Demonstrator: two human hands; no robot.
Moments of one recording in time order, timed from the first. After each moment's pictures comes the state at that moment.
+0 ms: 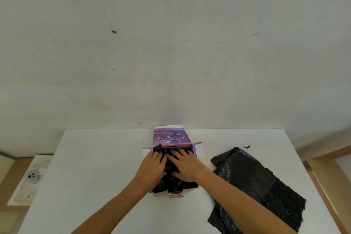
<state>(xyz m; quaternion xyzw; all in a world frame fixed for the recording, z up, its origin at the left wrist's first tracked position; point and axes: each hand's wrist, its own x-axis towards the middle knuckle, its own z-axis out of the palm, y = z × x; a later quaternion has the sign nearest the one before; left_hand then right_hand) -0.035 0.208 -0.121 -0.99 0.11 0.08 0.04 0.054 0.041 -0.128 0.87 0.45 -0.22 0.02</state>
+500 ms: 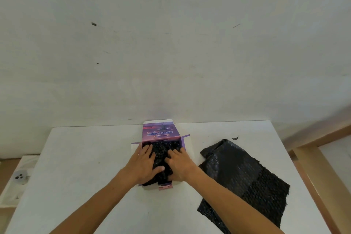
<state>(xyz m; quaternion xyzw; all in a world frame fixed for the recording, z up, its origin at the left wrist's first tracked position) -0.032 0.205 -0.115 -0.98 0.07 0.19 0.01 0.032 0.022 -0.129 0.88 0.45 -0.15 0.05</state>
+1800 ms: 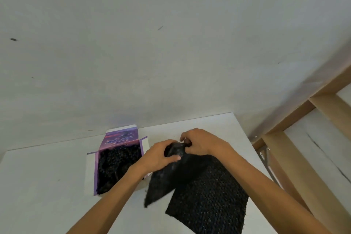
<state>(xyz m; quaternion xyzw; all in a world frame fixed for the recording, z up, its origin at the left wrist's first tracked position) 0.032 0.020 -0.046 -0.88 0.09 0.16 -0.44 0.100 -0.180 0.007 0.92 0.28 -0.25 -0.12</state>
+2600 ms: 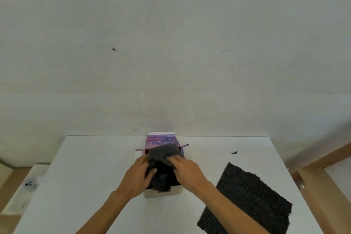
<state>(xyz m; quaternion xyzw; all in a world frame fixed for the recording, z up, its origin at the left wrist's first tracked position) -0.084 0.200 -0.099 -0.94 -0.03 -0.04 -0.34 -0.003 -0.007 -0.047 0.91 0.36 -0.11 -0.18</state>
